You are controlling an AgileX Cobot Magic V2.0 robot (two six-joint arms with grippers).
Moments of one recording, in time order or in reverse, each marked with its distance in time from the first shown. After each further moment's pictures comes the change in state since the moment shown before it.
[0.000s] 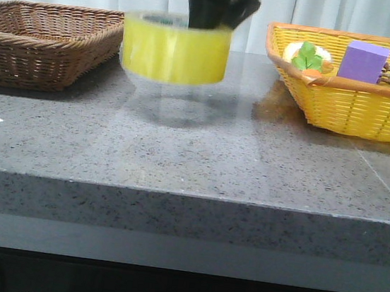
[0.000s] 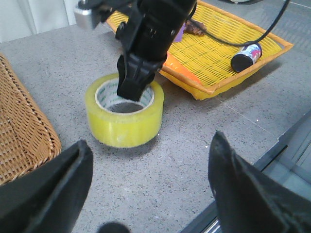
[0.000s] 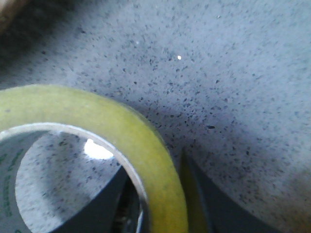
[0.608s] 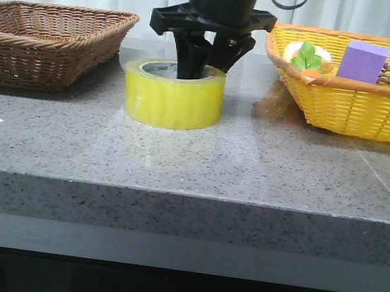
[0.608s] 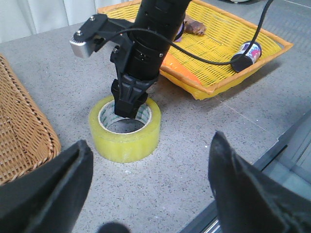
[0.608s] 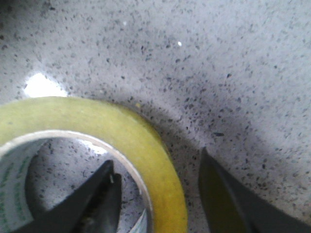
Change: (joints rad) left arm 0.000 0.000 0.000 0.000 0.000 0.000; right arm 0.000 0.065 -0.025 -0.013 -0.002 0.000
